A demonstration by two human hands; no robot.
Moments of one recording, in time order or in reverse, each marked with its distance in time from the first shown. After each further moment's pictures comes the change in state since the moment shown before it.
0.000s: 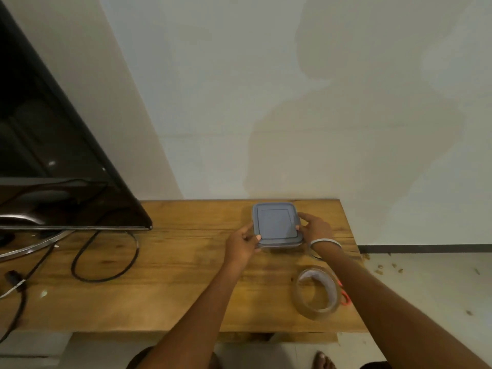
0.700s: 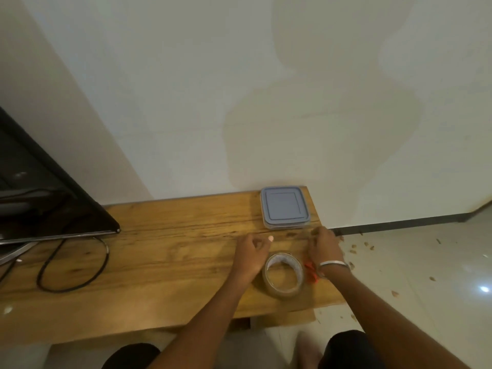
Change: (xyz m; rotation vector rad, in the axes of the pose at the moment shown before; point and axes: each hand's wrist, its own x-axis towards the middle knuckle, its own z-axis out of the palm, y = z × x) left_hand -0.047 -0.010 0.078 0.431 -0.082 0.077; right_hand -0.046 0.108 -0.018 -0.074 0.248 0.097
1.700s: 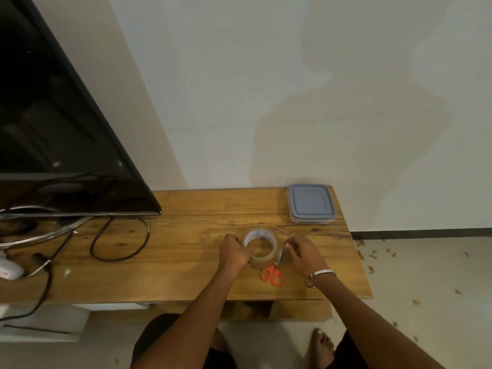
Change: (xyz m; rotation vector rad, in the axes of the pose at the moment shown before) left_hand -0.035 -0.029 -0.088 -0.015 0.146 -0.292; right_hand -0.062 -0.054 0.048 0.138 -0.197 -0.403
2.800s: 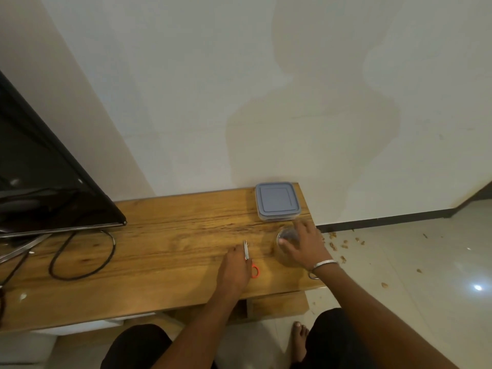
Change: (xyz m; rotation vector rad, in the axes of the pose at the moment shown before) left_hand -0.030 -0.008 0.070 0.511 0.014 0.466; right_hand -0.017 0.036 -0.071 -0.262 0.037 0.137
